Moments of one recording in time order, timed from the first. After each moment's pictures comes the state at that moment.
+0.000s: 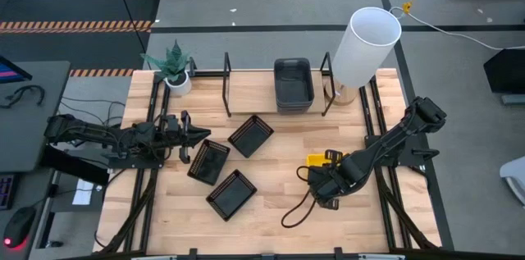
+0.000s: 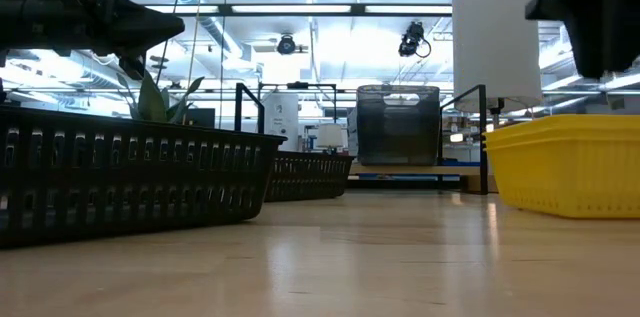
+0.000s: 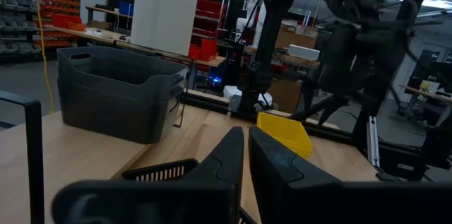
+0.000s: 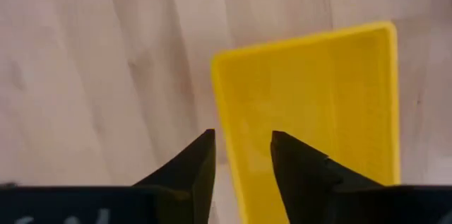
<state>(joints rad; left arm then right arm) -0.11 0.40 0.01 0.50 -0.29 -0.20 0.57 1.61 1.24 -1.12 0.15 0.78</state>
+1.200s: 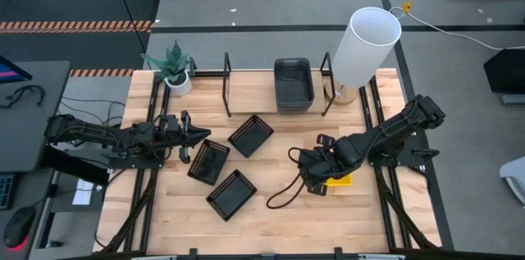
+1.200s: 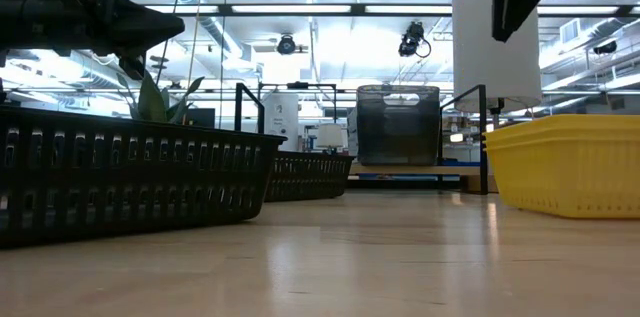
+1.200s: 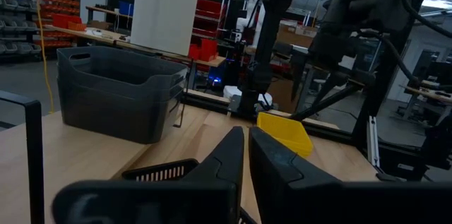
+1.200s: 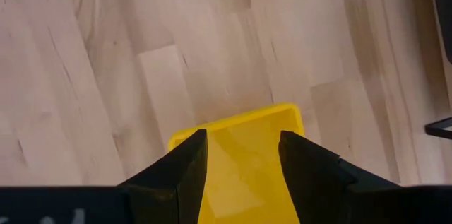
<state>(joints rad) -0.11 0.40 0.01 0.50 -0.29 -0.20 0.44 1.60 1.40 -1.19 0.26 0.69</state>
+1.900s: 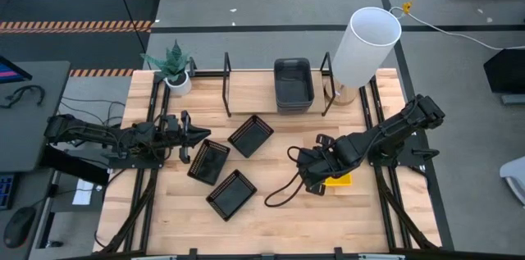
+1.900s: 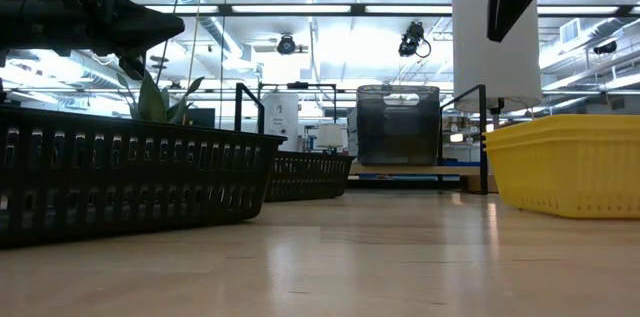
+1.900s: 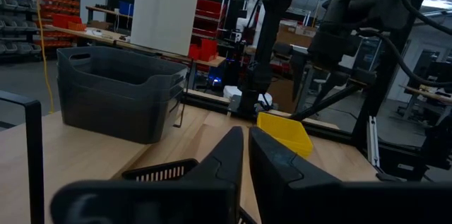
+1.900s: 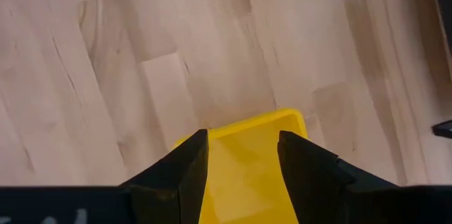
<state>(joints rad) -0.11 0.40 0.01 0.50 -0.29 -0.20 0.44 1.60 1.40 -1.18 0.26 0.71</state>
